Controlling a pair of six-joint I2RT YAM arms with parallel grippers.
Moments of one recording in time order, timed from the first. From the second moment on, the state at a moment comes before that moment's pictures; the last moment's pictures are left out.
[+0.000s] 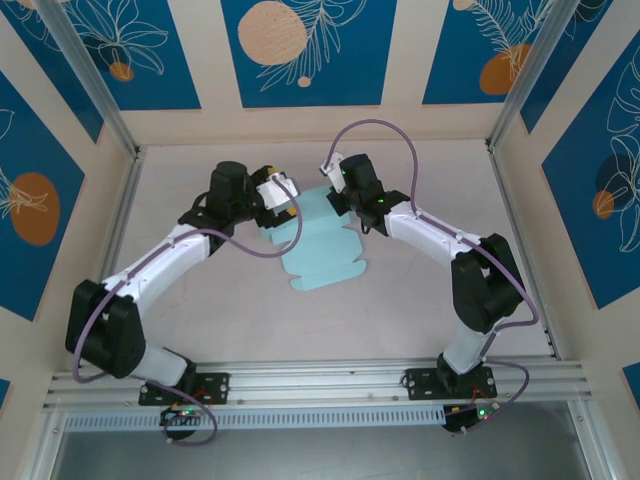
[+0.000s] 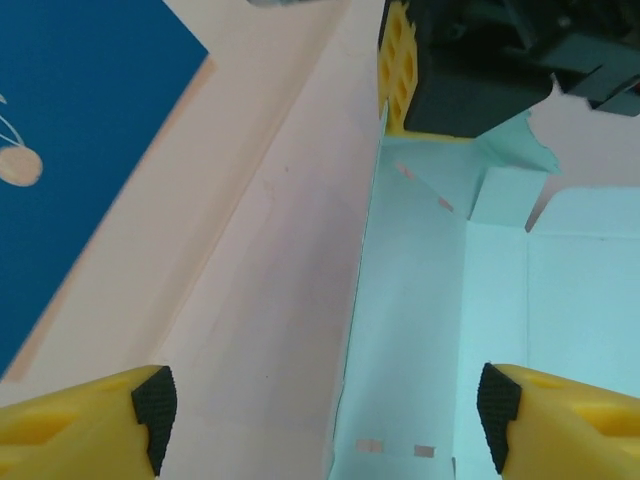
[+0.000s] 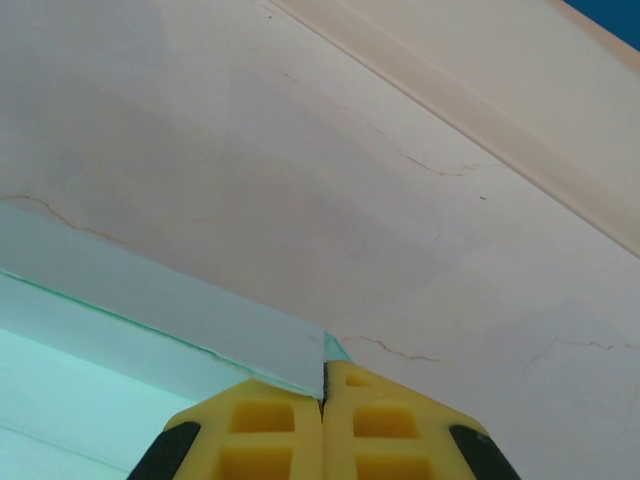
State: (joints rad) left arm -0.45 1.47 1.12 -0.12 0.26 0.76; right arm 0.57 1.72 1.30 -0.20 0.17 -0.23
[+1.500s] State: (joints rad) left arm -0.56 1.63 1.03 0.07 0.04 0.93; right arm 0.55 1.64 1.27 -0.35 0.06 0.02
